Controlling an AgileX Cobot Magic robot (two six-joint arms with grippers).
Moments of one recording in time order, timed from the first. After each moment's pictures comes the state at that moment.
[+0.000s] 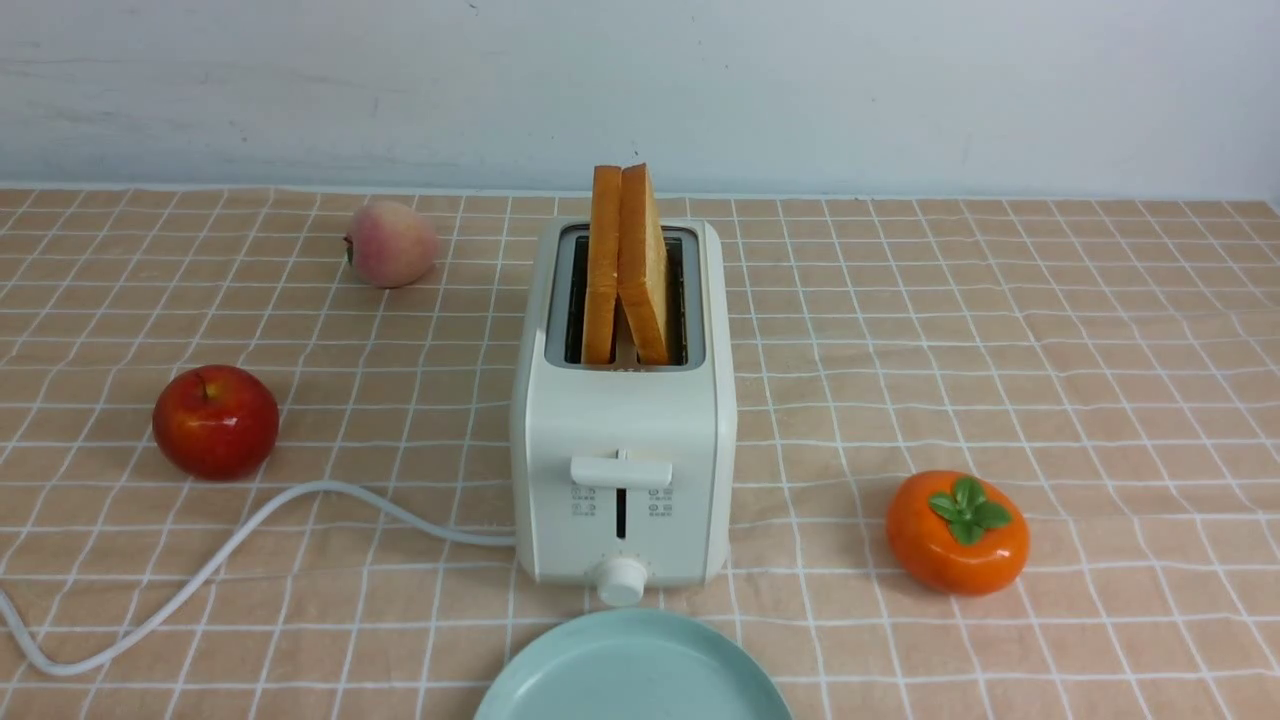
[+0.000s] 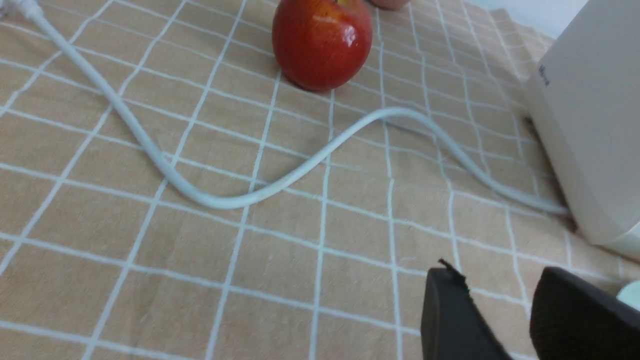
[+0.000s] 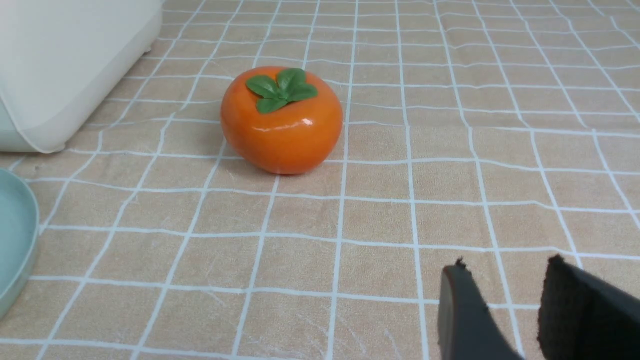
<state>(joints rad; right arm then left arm) 0.05 -0.01 0.02 0.16 0.39 -0.16 -0.07 -0.01 0.03 -0.02 0.33 -0.43</state>
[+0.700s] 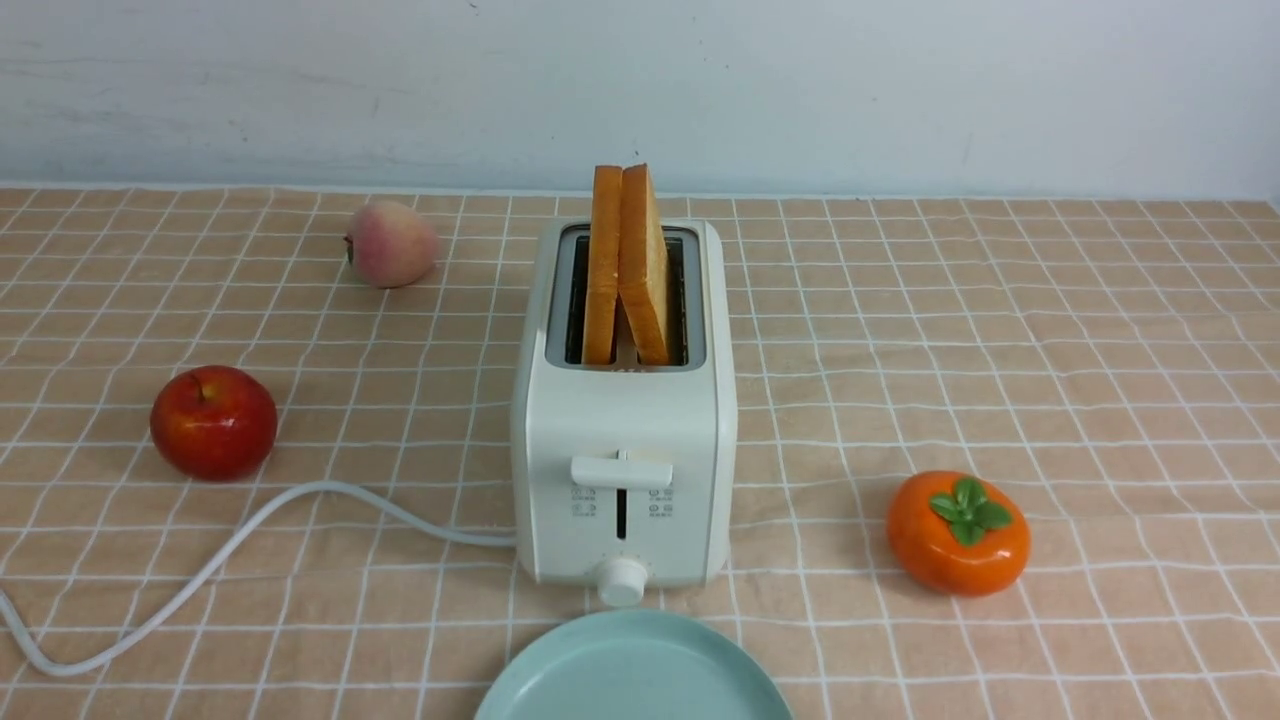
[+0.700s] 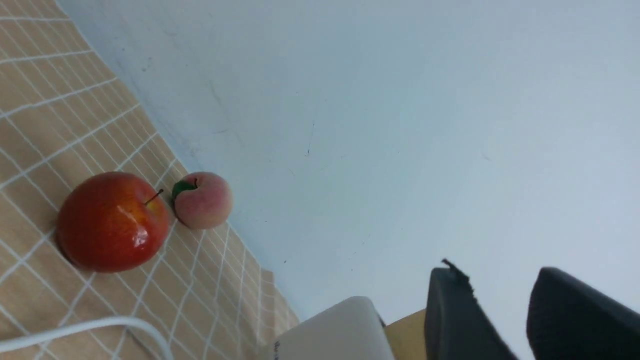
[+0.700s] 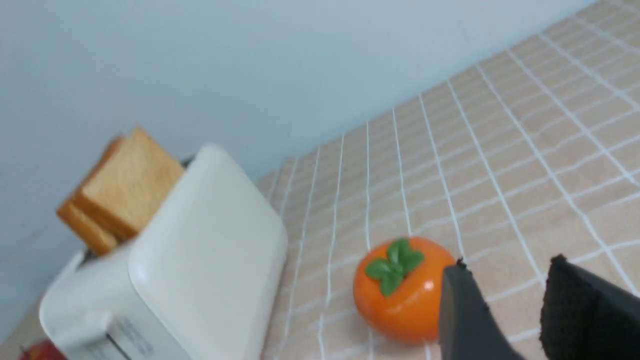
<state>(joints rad) 0.05 -0.01 0.02 0.75 0.11 -0.20 -0.07 -0.01 0.03 -0.64 -0.19 -0.48</state>
